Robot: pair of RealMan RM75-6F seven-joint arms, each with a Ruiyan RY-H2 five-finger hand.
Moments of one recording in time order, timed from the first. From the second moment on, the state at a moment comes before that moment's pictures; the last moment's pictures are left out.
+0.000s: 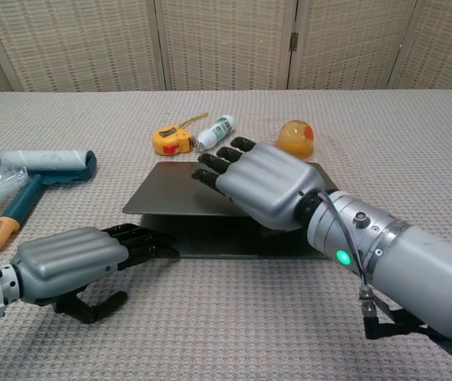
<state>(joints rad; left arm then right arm) -0.59 -1.59 0.07 -1.43 1.52 0.89 0.26 0.79 -1.83 0.11 -1.47 -1.17 1.07 -1.07</state>
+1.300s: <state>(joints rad) -0.60 -1.58 0.08 -1.45 1.50 0.90 0.31 0.96 -1.67 0.35 -1.38 -0.90 1.05 -1.00</state>
